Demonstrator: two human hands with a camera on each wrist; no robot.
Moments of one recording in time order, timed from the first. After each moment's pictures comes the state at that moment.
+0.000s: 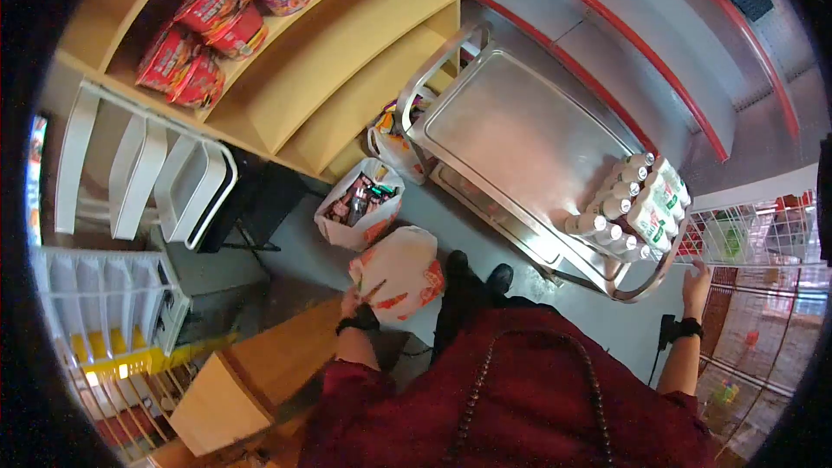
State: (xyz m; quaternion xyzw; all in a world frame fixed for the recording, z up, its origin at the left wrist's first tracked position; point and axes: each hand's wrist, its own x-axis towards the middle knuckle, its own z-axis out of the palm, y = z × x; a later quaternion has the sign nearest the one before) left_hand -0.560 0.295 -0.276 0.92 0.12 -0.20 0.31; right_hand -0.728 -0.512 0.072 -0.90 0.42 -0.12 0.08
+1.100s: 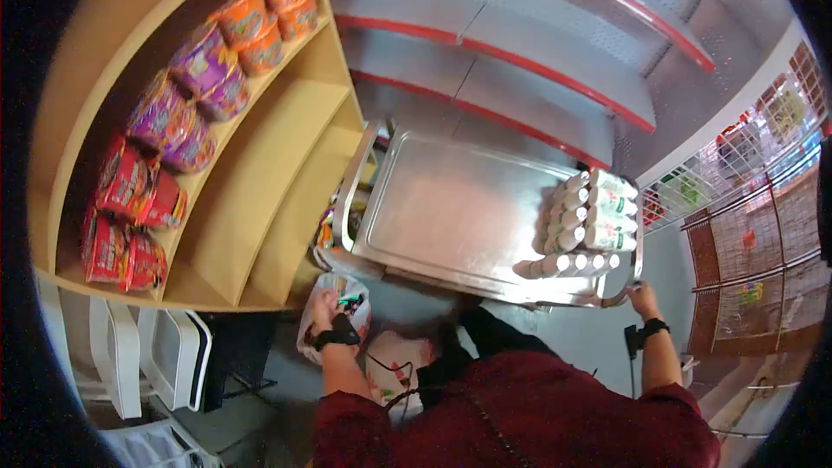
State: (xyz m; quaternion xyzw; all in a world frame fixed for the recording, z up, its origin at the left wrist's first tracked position) left_hand -0.210 0.164 -0.263 0.51 0.24 -0.30 0.77; right_hand -0.742 -0.434 -0.004 -0.79 0.59 0.00 0.18
